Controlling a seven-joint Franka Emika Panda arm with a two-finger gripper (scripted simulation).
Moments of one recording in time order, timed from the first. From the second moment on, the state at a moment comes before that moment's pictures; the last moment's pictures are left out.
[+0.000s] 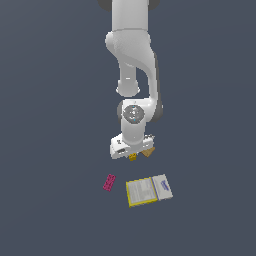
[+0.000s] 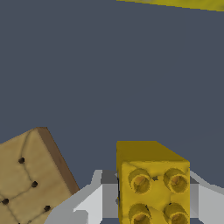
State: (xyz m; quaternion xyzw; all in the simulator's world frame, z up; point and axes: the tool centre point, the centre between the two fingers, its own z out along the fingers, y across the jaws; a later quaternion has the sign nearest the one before) arm 0.006 0.019 0.023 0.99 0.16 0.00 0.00
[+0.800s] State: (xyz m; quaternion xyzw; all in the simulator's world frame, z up) arm 0.005 0.018 0.031 0.99 0.16 0.00 0.00
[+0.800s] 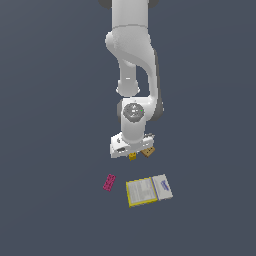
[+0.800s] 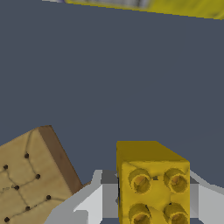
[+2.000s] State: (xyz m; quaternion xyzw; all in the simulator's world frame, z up) arm 0.003 0.007 0.231 0.99 0.16 0.00 0.00
